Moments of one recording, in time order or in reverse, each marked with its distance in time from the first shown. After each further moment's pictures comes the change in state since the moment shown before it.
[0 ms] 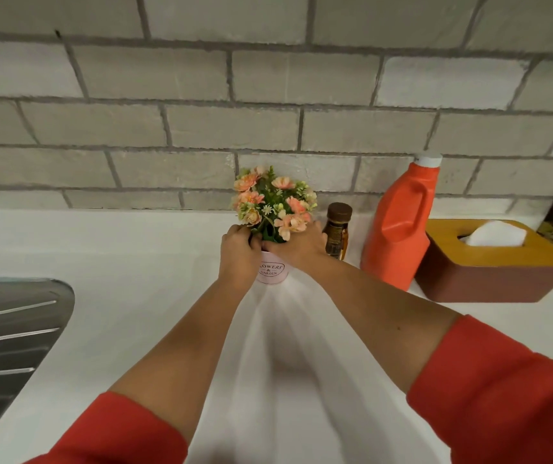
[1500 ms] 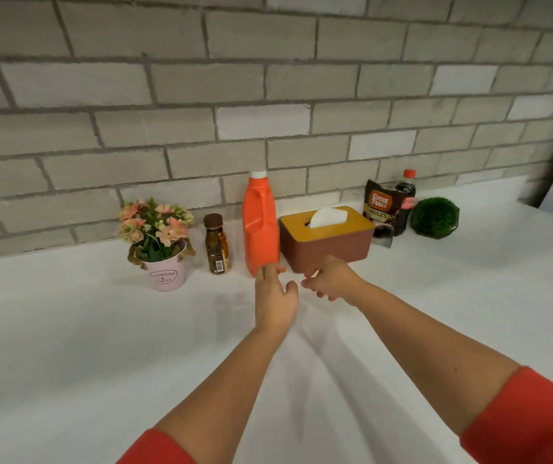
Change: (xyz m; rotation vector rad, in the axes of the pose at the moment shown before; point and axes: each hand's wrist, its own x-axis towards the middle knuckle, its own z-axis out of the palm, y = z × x) left_hand -0.187 0.162 0.084 -0.315 -0.287 0.069; right_hand -0.176 0.148 -0.178 0.089 -0.133 0.320
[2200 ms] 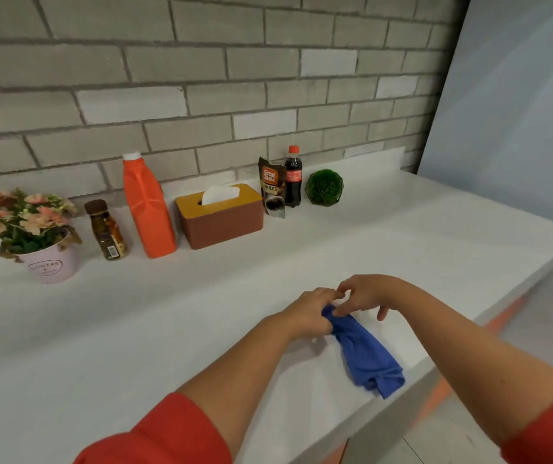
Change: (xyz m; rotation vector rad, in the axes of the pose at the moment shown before) left_hand -0.140 0.104 0.169 0.367 -1.027 0.319; right_hand -0.151 0.212 -0.120 -0.225 -0.290 0.355
